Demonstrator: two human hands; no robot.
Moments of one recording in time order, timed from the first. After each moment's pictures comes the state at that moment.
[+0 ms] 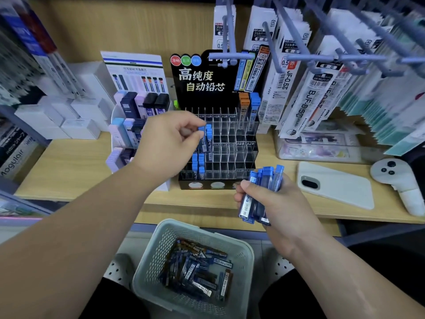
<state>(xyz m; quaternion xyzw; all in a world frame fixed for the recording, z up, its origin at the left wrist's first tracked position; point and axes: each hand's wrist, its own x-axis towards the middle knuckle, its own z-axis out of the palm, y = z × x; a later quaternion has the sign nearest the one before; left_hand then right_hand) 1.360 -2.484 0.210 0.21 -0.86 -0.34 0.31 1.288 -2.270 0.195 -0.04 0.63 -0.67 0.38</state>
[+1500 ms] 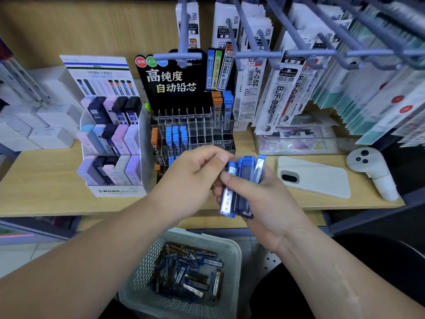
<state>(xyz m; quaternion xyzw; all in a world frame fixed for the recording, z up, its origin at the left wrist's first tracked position) 1.351 -2.397 0.218 0.20 -0.76 -0.61 0.09 1.280 -2.264 0.208 -0.08 0.54 -0.73 0.41</state>
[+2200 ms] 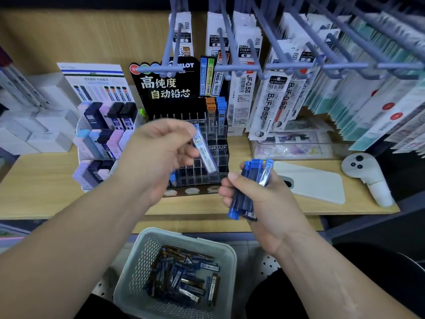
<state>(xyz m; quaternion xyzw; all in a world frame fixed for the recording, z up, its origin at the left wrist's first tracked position) 1.336 -2.421 0.249 0.29 -0.59 -0.71 0.24 1.271 -2.251 0.219 -0.02 0.54 -0.74 0.39</state>
